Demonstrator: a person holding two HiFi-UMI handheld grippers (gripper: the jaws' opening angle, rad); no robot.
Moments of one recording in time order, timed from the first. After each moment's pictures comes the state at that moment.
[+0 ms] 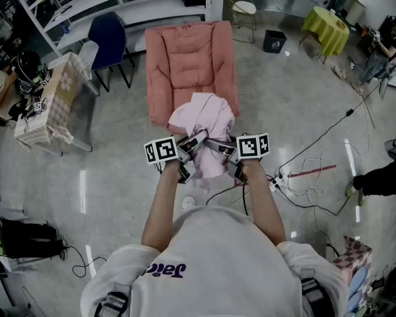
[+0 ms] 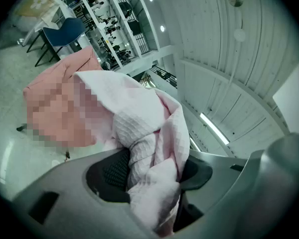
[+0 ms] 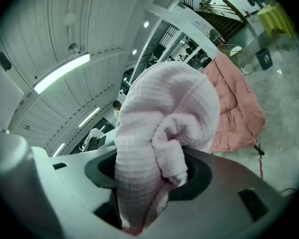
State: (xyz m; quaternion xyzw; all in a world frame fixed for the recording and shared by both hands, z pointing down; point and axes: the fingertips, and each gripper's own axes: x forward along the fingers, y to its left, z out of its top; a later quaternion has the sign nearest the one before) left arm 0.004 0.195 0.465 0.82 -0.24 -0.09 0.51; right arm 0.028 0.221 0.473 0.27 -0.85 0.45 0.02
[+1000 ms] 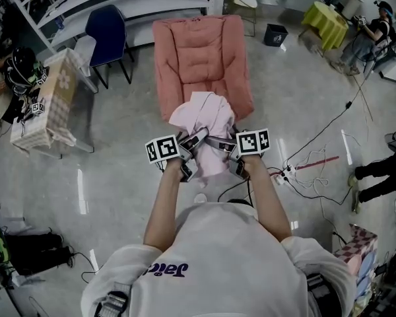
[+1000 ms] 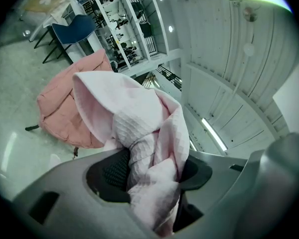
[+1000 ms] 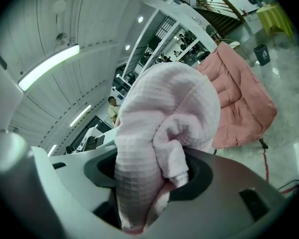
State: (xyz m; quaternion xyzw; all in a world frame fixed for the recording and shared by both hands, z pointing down) left arm -0.114 0.157 0.496 0.80 -0.23 -0.09 0.55; right arm -0.090 0.183 0.502 0.29 -0.84 0.46 0.05
